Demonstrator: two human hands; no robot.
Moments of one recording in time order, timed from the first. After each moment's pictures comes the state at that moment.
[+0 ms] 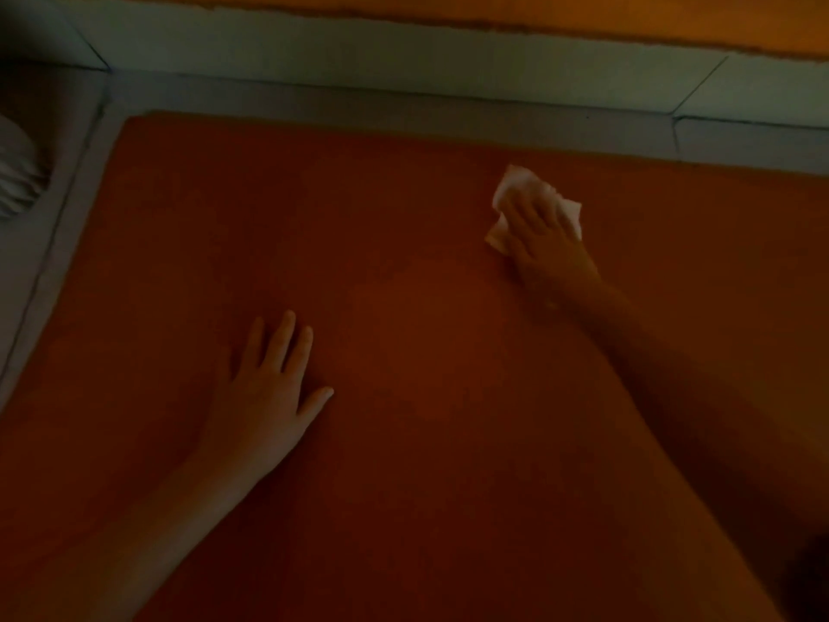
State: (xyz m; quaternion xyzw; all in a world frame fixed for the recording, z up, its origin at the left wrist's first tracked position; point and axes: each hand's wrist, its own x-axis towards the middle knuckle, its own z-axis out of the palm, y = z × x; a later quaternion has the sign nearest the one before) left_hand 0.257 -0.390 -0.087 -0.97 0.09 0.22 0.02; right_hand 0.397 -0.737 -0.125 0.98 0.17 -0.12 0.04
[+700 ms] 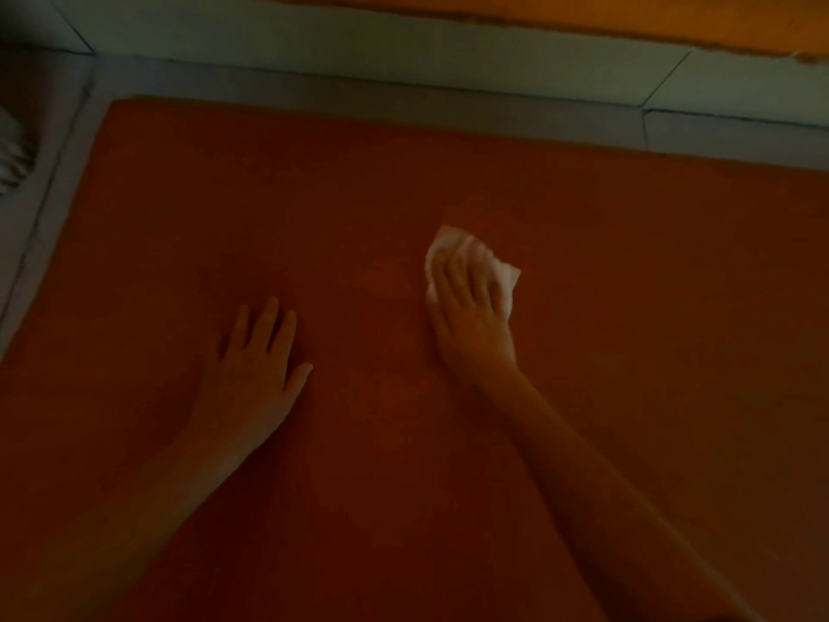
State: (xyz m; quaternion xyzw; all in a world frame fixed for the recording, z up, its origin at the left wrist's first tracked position) left_hand 0.246 -0.398 -0.080 -0.97 0.05 0.23 -0.01; right_hand 0.281 -0.657 -0.126 0.99 0.11 -0.11 -0.06
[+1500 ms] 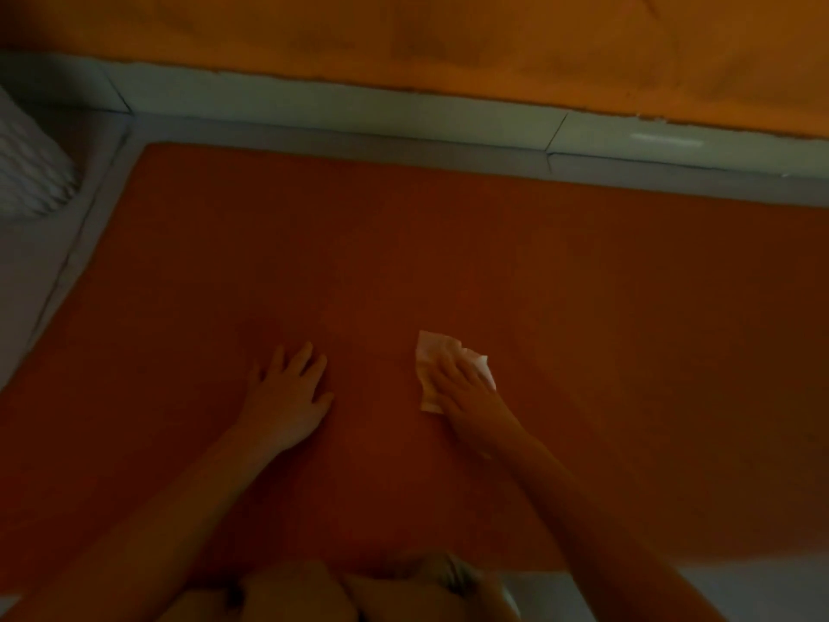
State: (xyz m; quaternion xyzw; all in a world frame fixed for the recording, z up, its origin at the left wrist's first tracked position) left_hand 0.166 -0.436 -0.046 -0.93 0.08 0.35 -0.04; right_hand 0.127 -0.704 -0.106 0.95 0.20 -0.22 -0.06
